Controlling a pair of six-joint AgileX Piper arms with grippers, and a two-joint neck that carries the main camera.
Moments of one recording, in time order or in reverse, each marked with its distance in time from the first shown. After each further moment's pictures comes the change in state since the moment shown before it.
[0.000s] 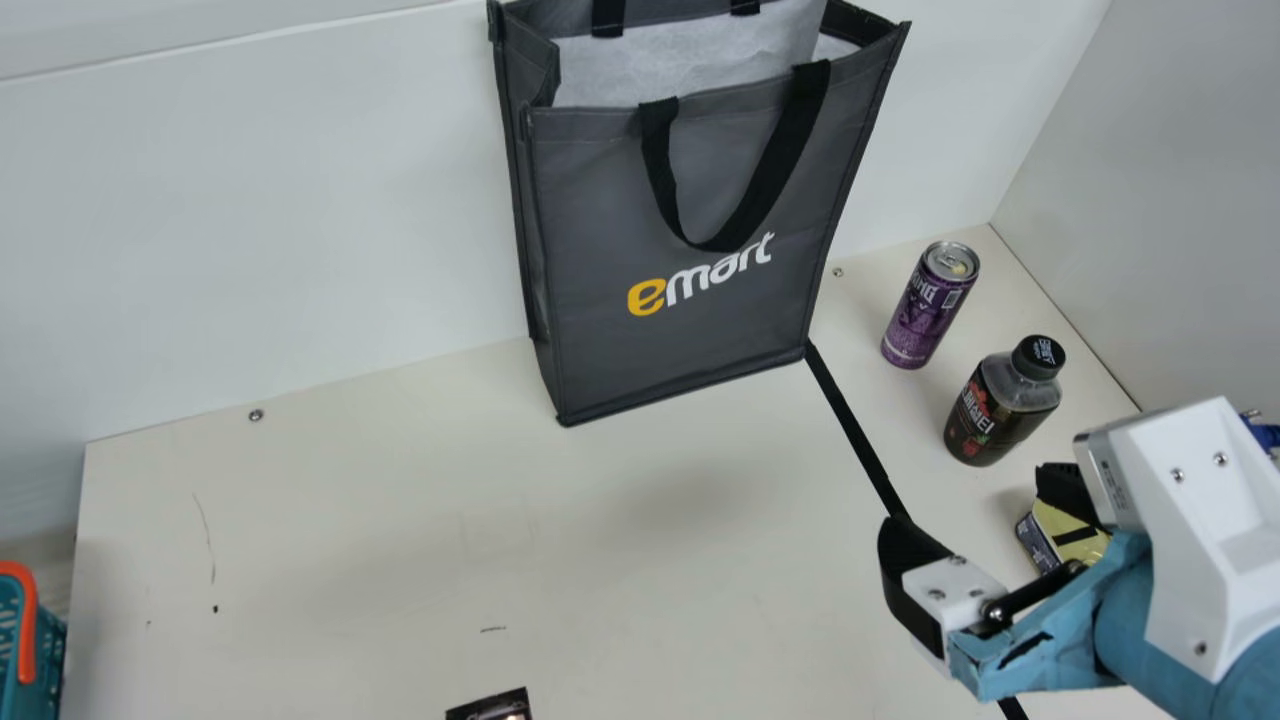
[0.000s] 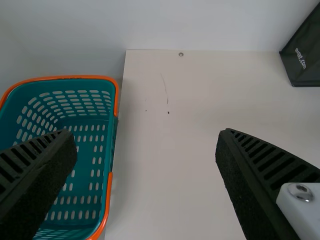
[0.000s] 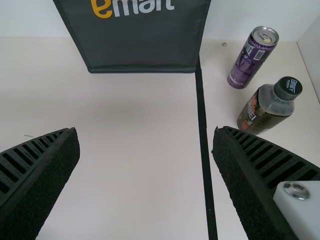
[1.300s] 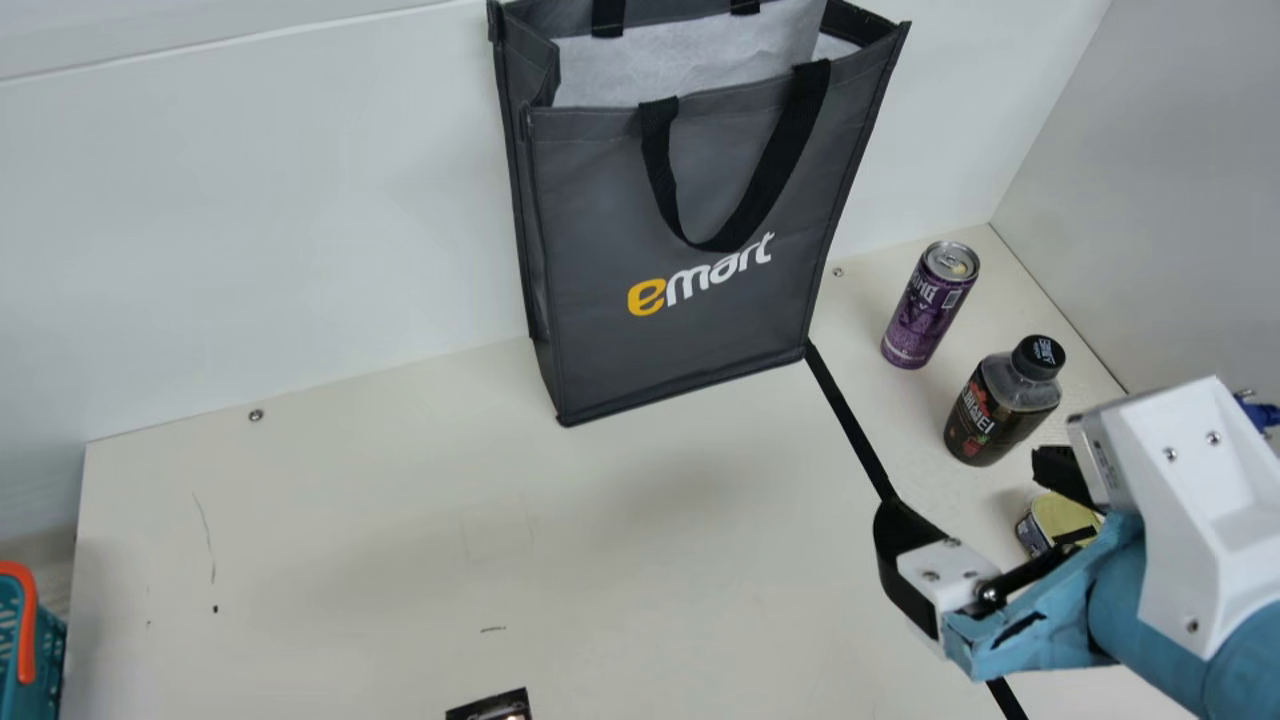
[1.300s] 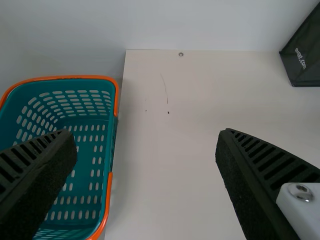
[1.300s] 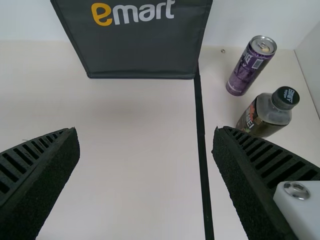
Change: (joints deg) left arm 0.0 0.0 0.0 0.0 0.0 0.0; right arm 0.2 2.0 -1.6 -0.5 -1.2 -0.5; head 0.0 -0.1
